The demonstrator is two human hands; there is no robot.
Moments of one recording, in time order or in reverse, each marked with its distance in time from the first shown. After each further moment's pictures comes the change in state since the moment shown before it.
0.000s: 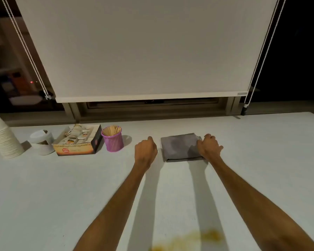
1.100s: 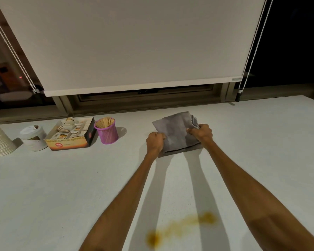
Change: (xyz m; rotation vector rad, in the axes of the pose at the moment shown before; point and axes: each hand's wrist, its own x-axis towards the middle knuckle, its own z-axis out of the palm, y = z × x) left_hand -0.003 0.055 0.018 -0.849 -0.146 -0.453; right_hand 0.003 0.001 -0.005 0.484 -0.094 0.134
